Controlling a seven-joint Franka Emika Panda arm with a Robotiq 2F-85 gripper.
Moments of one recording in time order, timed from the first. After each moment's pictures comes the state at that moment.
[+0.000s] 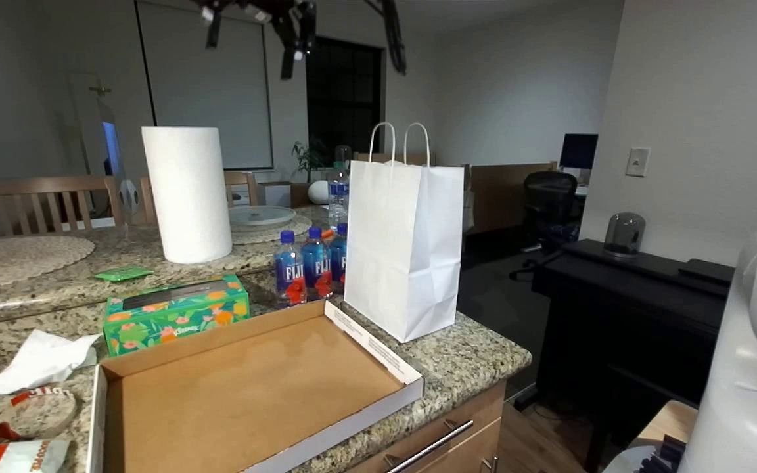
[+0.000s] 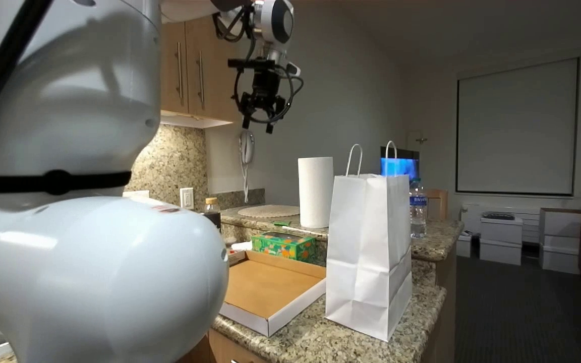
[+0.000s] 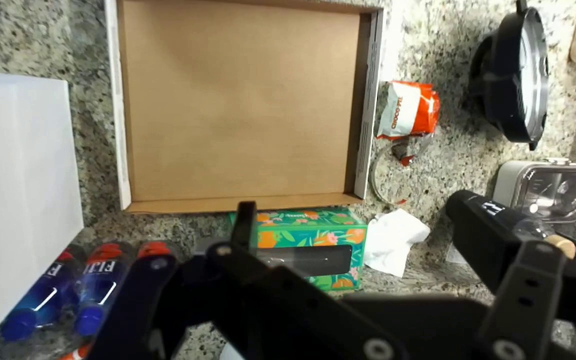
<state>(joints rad) 0.23 0.08 0.18 -1.34 0.23 1.45 0.40</state>
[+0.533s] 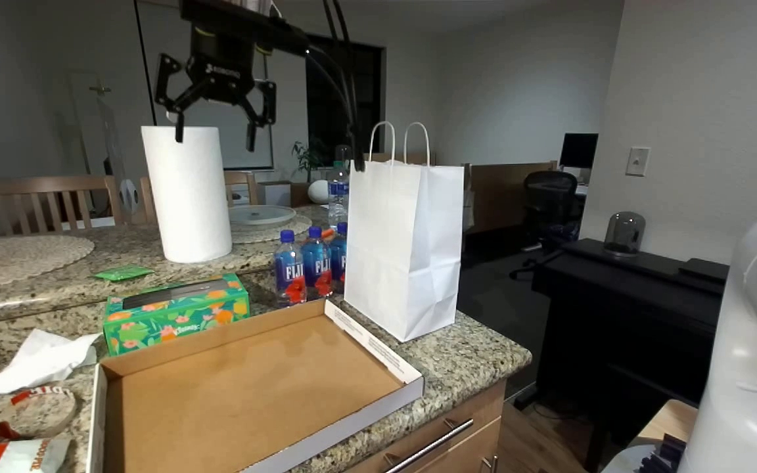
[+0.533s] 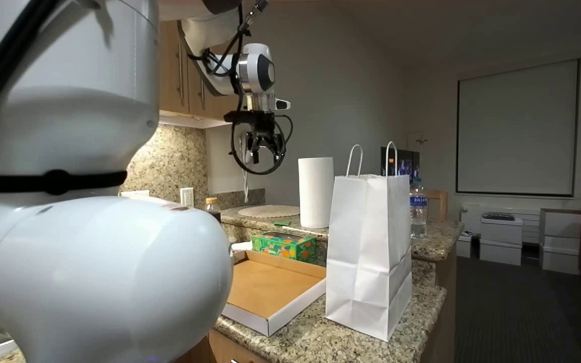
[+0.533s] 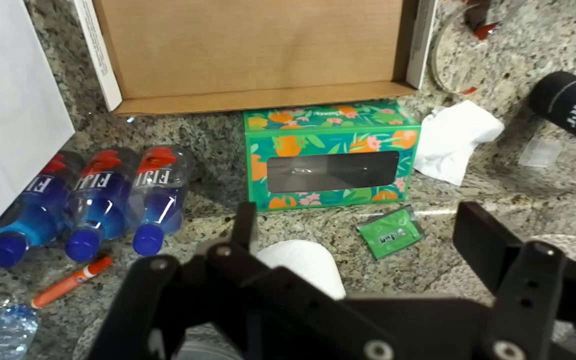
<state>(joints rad) 0.31 0.07 0.20 -1.68 -0.03 2.02 0.57</state>
